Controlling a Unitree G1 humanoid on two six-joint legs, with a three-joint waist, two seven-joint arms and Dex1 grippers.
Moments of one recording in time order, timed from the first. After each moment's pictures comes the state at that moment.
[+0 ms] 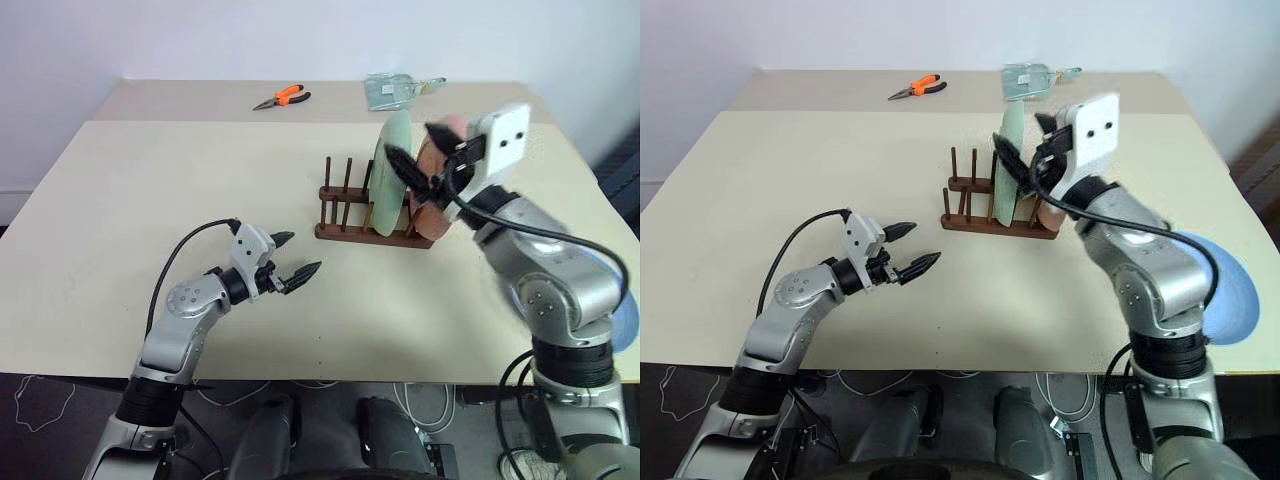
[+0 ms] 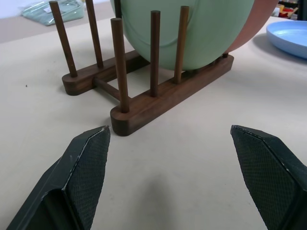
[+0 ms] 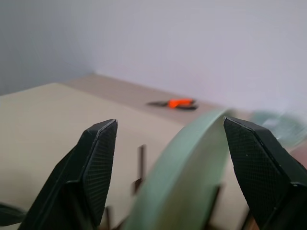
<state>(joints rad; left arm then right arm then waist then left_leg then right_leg) -0.24 0.38 -0.10 -0.13 -0.28 0.26 -0.71 -0.55 -0.57 -0.10 -0.44 0.59 0.61 0.21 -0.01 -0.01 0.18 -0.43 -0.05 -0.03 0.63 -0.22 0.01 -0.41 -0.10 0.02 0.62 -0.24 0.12</state>
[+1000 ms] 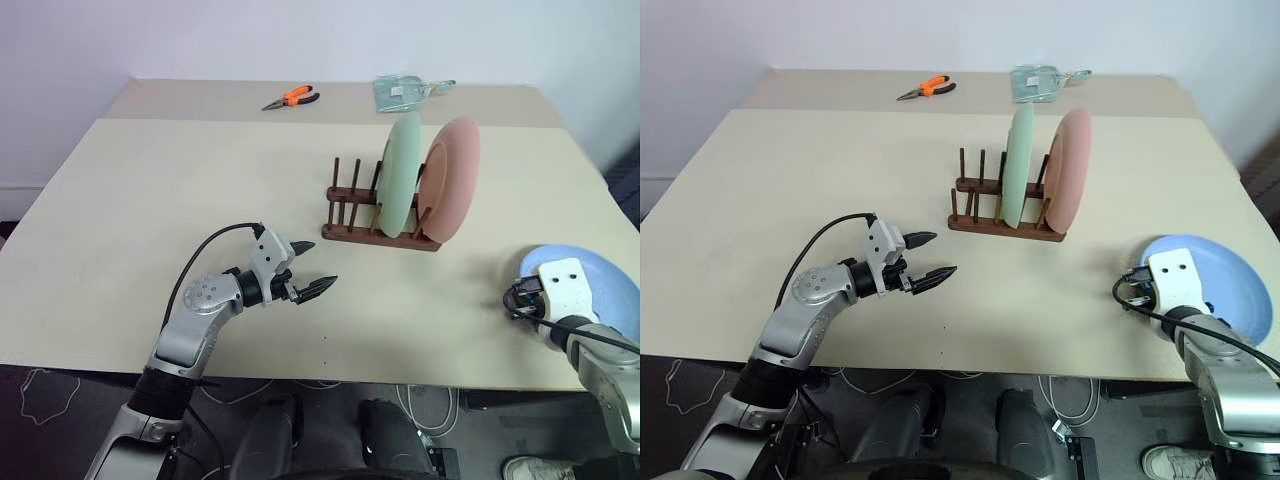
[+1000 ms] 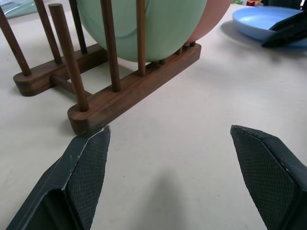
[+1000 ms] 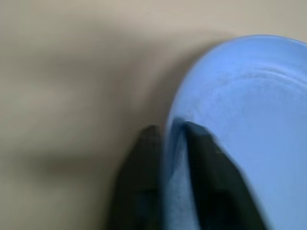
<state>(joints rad) -0.29 0.37 -0.17 -0.08 -0.25 0.24 -0.80 0.10 -0.68 -0.33 -0.41 0.27 0.83 0.21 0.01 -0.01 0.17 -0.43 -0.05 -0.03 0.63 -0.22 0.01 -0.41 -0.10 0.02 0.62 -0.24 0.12</state>
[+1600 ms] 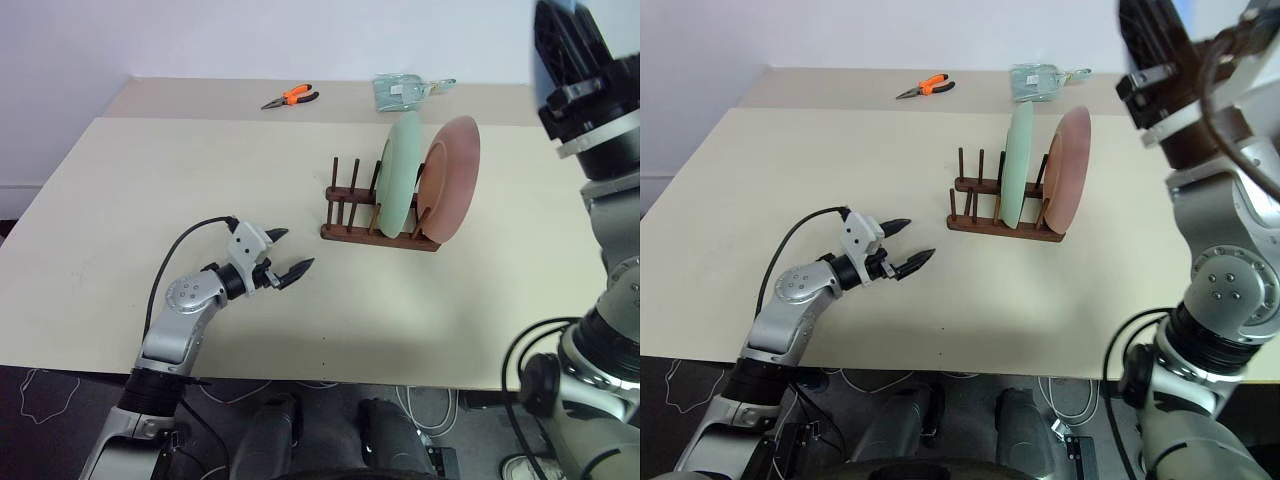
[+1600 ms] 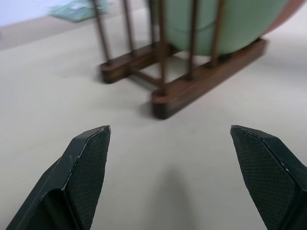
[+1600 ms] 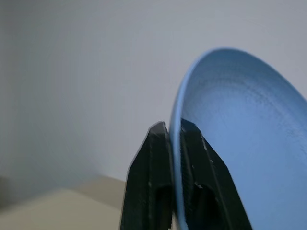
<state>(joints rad) -0.28 0.39 -0.07 0.01 -0.21 0.12 -0.70 -0.74 -0.40 -0.43 -0.61 1.00 0.76 0.13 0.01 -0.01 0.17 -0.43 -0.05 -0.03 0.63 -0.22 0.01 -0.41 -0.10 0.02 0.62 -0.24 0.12</state>
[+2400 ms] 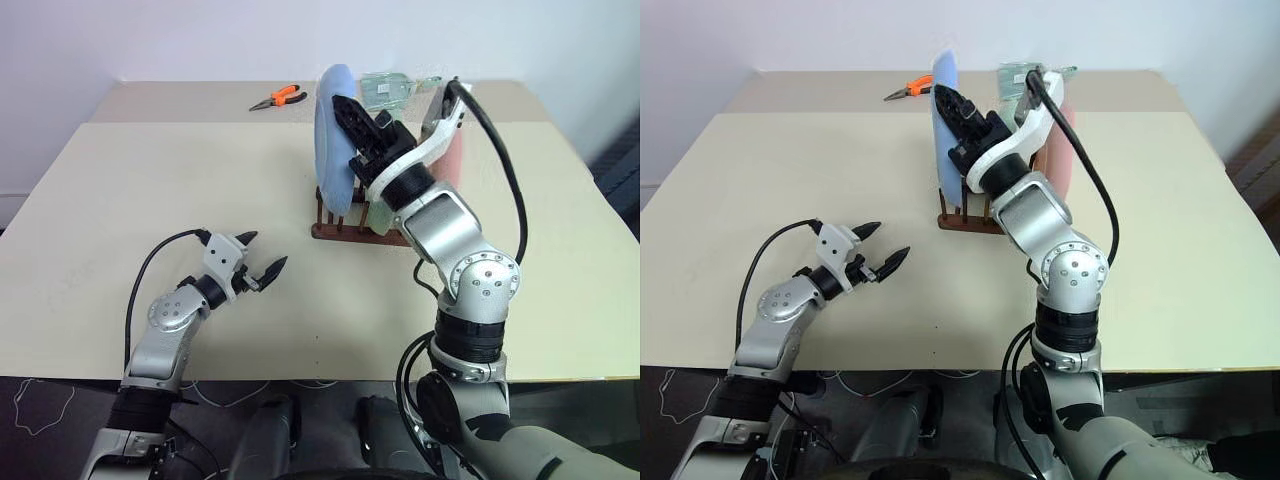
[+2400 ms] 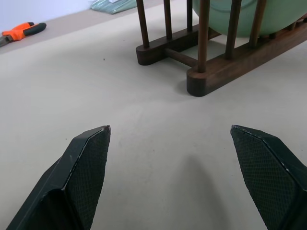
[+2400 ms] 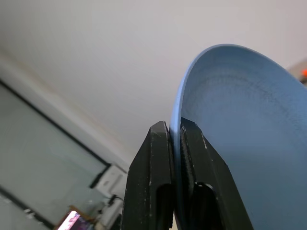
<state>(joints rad) -0.19 0.39 -0.02 0.04 -0.19 0.02 -0.61 -0.69 0.04 -0.13 -0.28 1.23 0.66 -0.29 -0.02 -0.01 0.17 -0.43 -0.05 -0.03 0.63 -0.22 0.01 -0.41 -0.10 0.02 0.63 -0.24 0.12</state>
